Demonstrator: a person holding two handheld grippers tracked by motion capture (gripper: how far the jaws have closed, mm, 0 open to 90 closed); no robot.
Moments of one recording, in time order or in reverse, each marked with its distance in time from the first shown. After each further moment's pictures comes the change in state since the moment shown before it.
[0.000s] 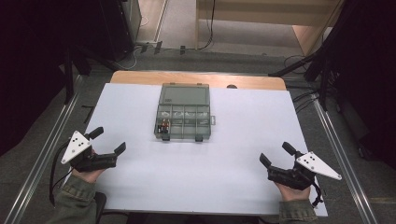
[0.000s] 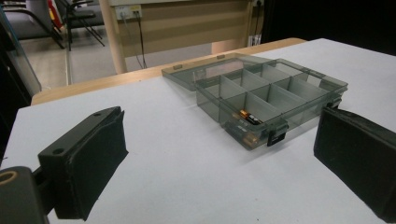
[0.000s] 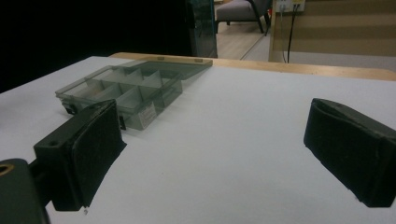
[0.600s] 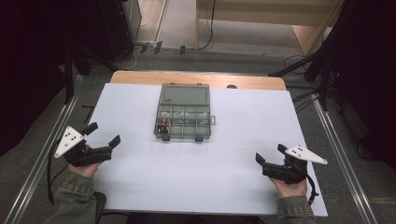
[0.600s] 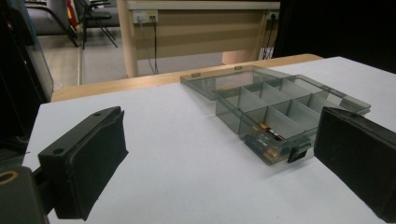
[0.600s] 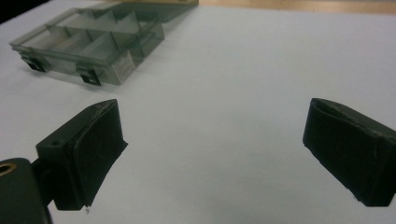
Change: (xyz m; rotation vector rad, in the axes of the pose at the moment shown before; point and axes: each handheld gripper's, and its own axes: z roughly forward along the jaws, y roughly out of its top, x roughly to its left) left arm 0.019 0.002 0.002 -0.025 0.041 -0.066; right arm -0.003 -0.002 0.020 0.225 -0.048 0.021
